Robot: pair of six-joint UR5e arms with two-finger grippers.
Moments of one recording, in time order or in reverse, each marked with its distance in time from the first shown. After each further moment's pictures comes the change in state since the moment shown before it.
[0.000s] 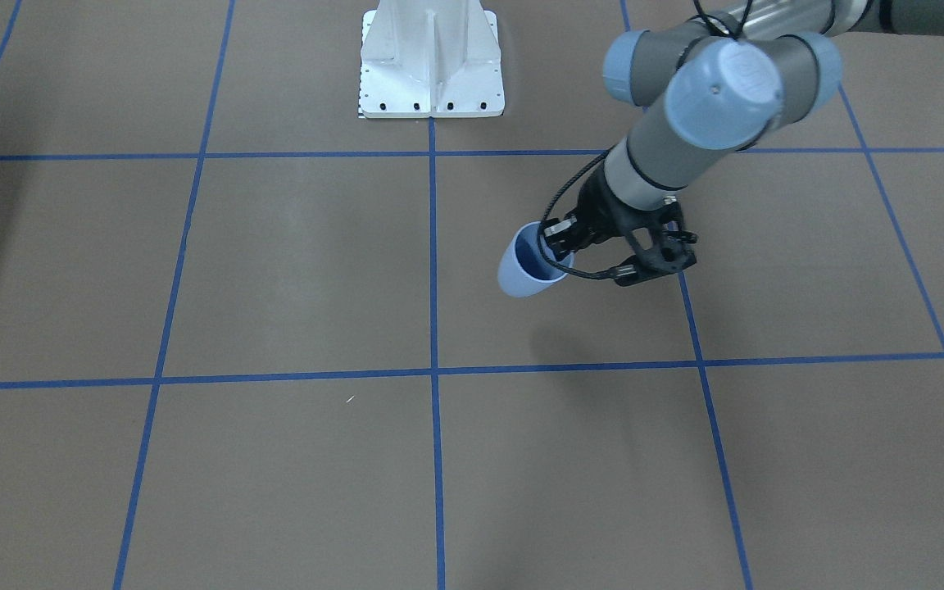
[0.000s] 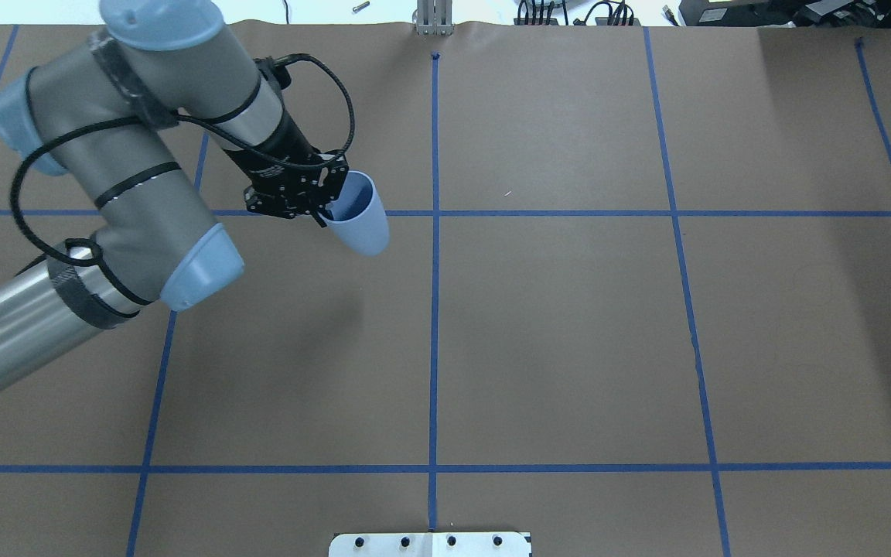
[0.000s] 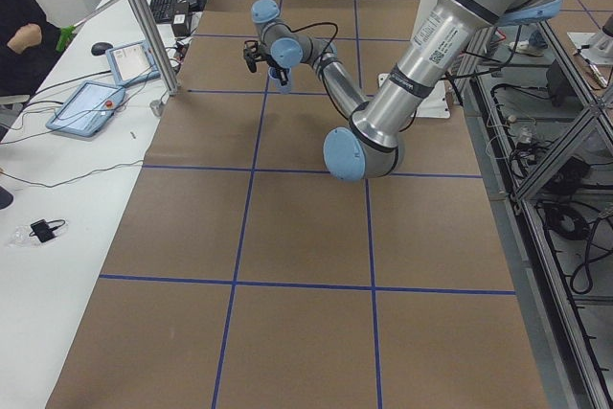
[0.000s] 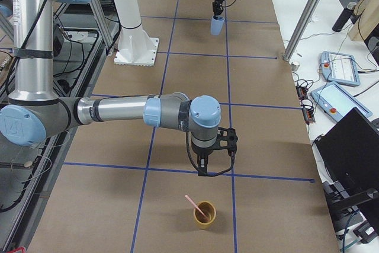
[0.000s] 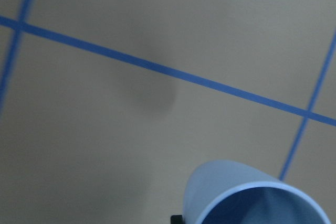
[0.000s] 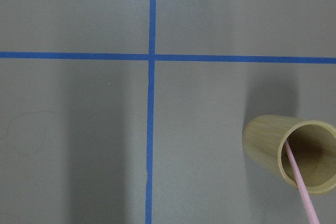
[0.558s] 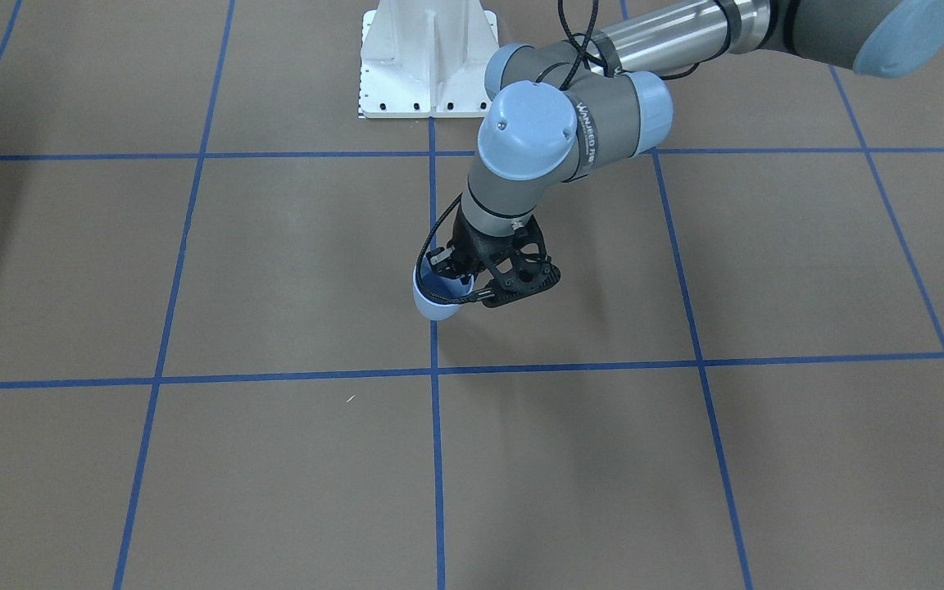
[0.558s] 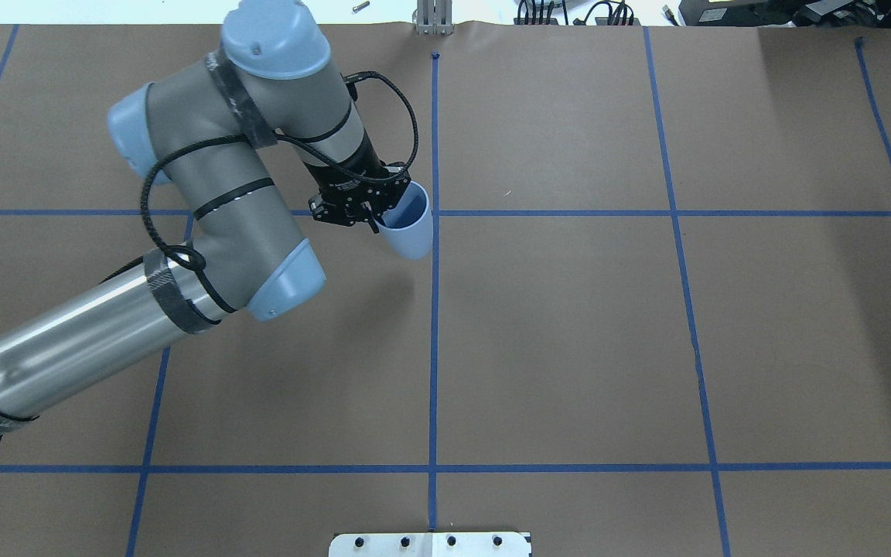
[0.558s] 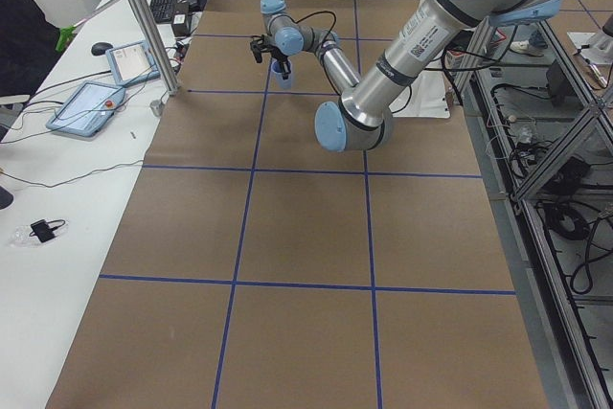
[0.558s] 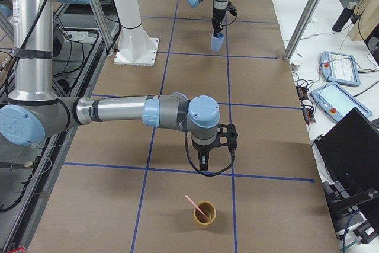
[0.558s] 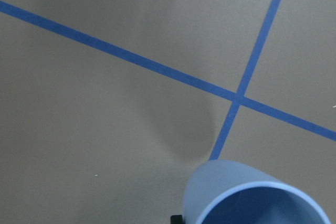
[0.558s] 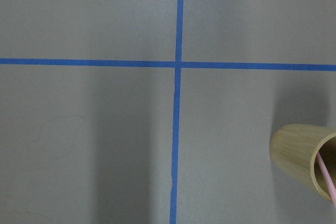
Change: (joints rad) left arm 0.106 -0.158 0.190 -0.011 0.141 -0.064; right arm 0.000 -0.007 0.004 0.030 0.078 0.006
